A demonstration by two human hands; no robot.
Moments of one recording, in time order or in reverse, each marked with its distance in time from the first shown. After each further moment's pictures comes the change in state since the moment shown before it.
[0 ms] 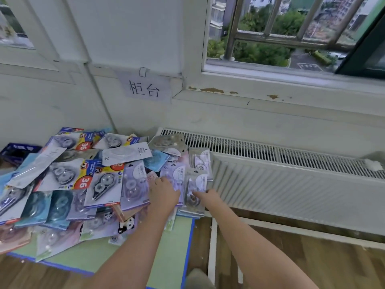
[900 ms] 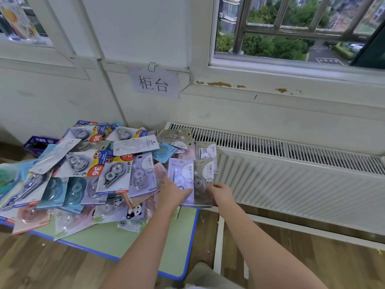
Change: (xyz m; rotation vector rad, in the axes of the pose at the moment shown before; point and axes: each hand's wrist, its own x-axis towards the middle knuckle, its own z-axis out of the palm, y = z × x) left_hand -0.039 0.004 -0.002 -0.566 -0.082 -0.194; right_hand -0.027 0.019 -0.011 0.399 0.064 -0.063
